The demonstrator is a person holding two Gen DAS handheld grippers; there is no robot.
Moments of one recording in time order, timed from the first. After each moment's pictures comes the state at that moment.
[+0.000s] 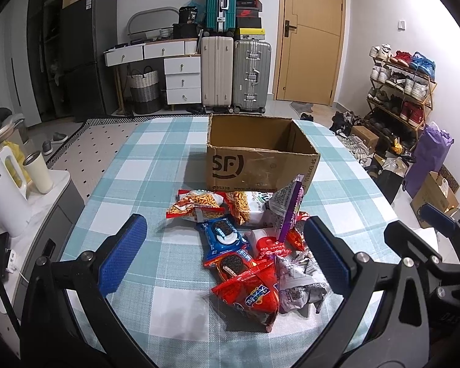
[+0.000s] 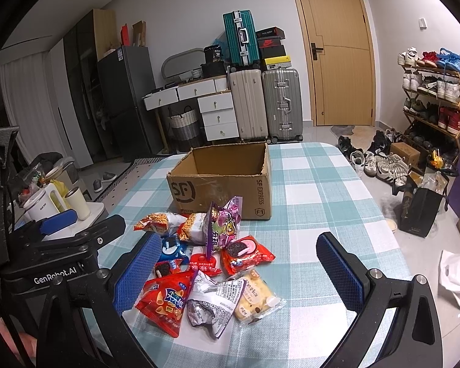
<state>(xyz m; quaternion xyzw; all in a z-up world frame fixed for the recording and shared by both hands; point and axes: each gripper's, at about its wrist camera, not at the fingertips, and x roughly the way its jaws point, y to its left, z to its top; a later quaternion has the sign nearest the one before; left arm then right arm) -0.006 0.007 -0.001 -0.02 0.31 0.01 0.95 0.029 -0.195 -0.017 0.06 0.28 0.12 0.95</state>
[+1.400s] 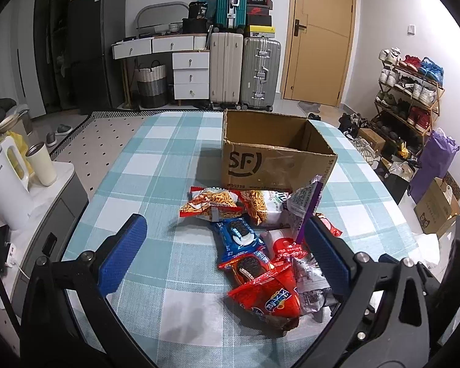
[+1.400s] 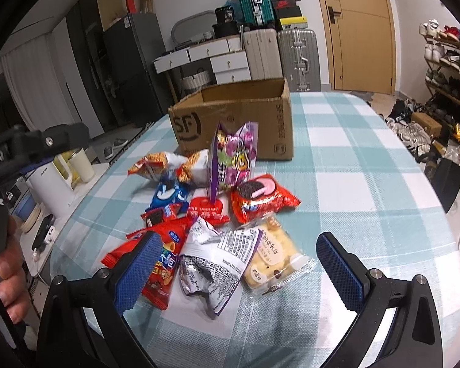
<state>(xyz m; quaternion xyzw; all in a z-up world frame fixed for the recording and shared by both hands) 0.003 0.028 -0.007 -0.03 0.32 0.03 0.95 0.059 -0.174 -0.108 0.07 0.36 0.17 0.91</state>
